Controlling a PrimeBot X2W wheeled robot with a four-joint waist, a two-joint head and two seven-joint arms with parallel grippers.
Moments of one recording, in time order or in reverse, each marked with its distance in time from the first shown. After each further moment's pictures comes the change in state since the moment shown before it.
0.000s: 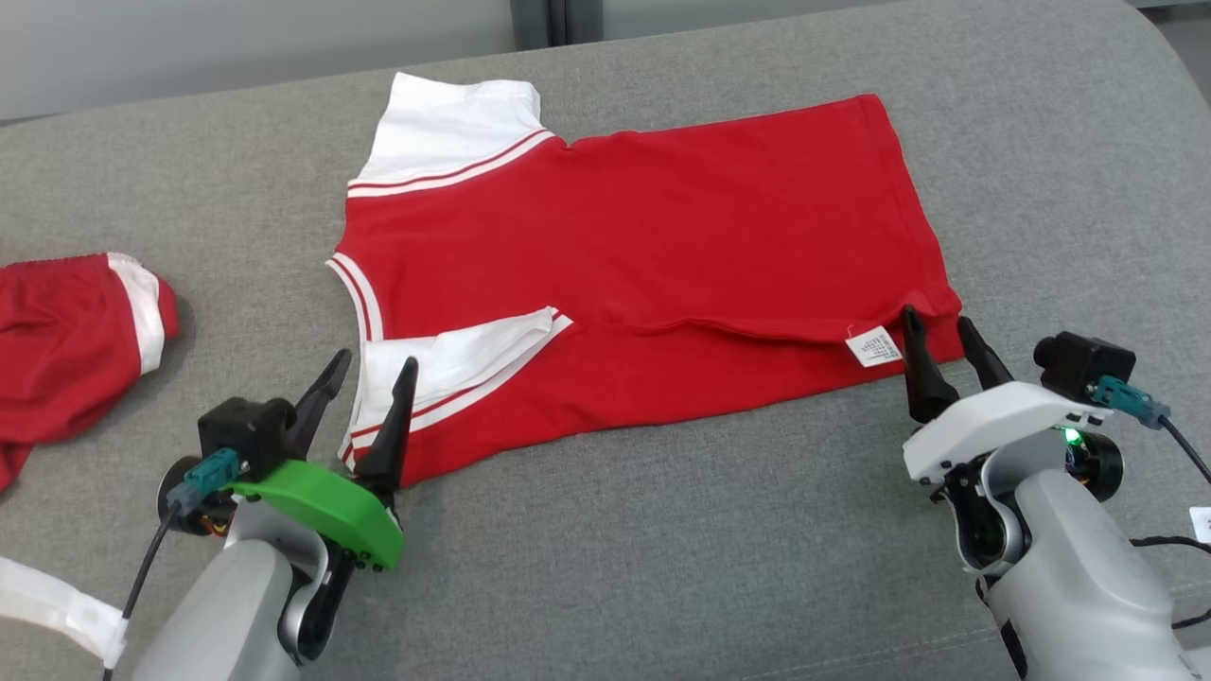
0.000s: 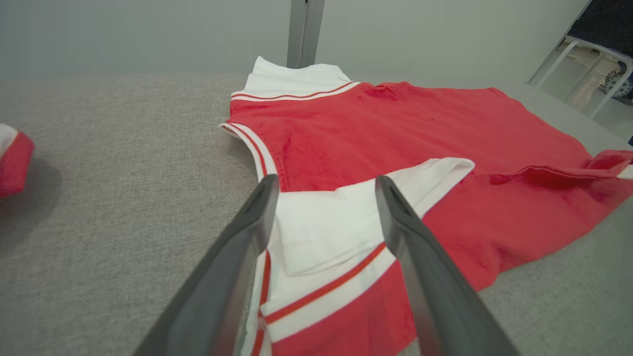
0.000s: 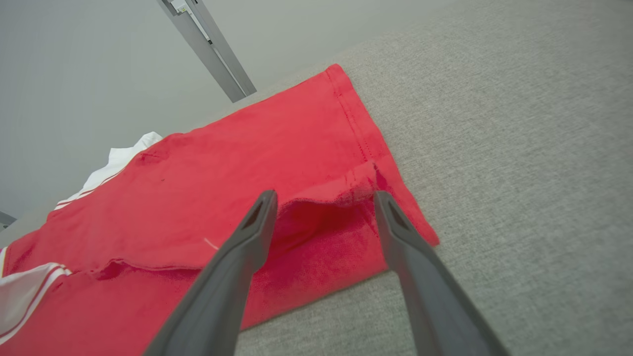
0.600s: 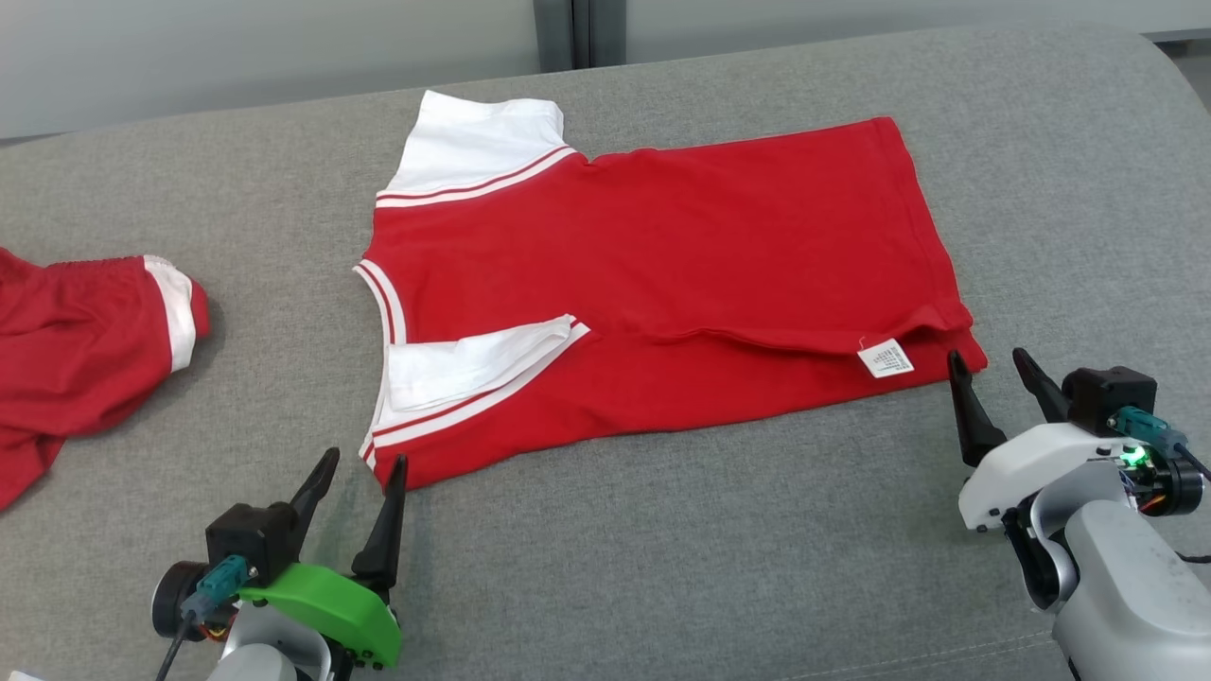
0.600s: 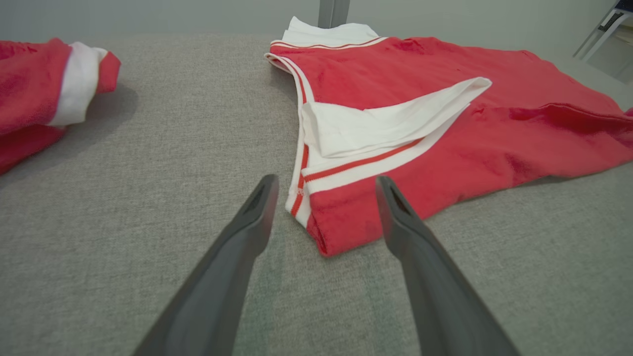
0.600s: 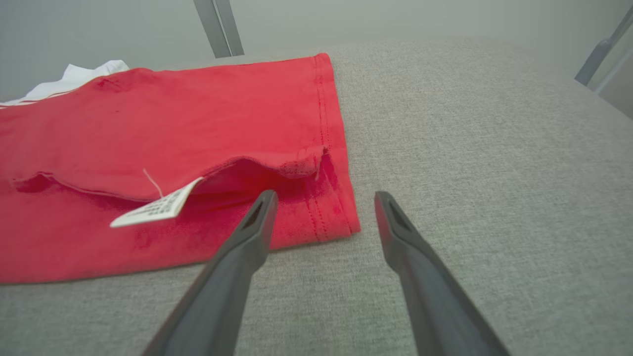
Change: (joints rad) left arm 0.222 -0.024 0.106 -0.089 0.124 0.053 -0.006; right arm 0.058 -0.126 0.042 0.036 -0.183 0.000 -0.047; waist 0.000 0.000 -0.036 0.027
